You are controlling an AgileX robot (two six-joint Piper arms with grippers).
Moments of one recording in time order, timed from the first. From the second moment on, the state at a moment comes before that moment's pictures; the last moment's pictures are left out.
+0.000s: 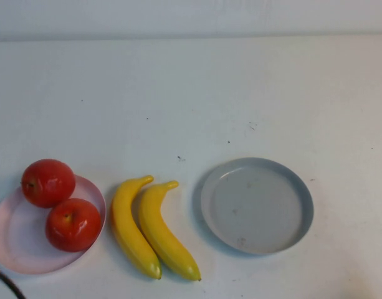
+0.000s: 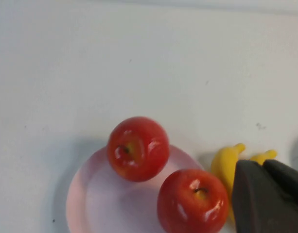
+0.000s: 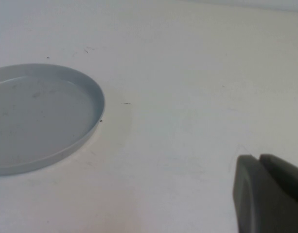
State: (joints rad) right arm 0.09 -0.01 0.02 0.20 0.35 -0.24; left arm -0.10 0.39 -0.56 -0.12 0.68 0.02
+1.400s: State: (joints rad) right arm 0.09 -0.01 0.02 0.20 0.35 -0.24; left arm -0.11 -0.01 0.01 0.05 -0.07 0.06
